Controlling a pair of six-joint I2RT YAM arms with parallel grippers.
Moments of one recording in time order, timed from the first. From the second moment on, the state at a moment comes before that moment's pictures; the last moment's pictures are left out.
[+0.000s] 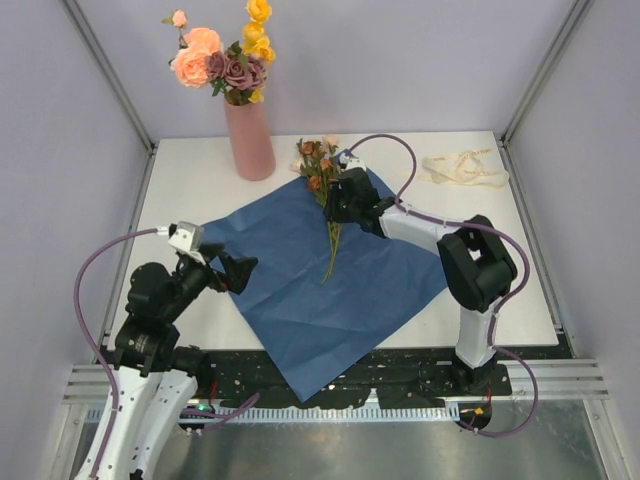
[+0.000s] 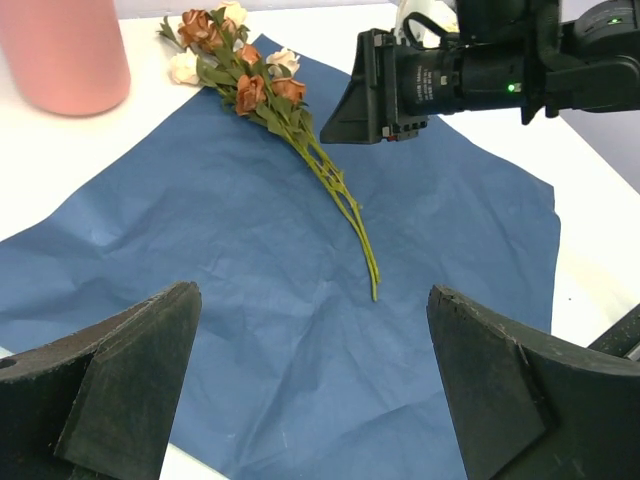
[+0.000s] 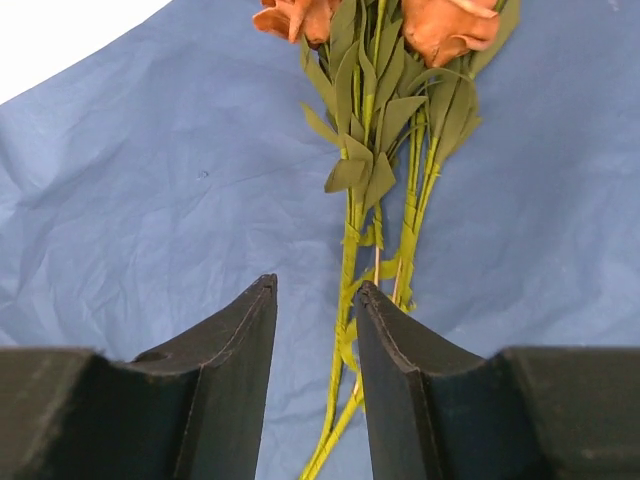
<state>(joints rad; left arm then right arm) -0.22 0.40 0.62 -0.35 0.33 -0.21 0.60 1.87 1.26 -0.01 0.08 0.47</state>
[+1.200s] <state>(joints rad) -0.24 0.47 0.68 -0.39 0.31 -0.27 0.70 2.00 1.37 -0.11 0.17 0.37</state>
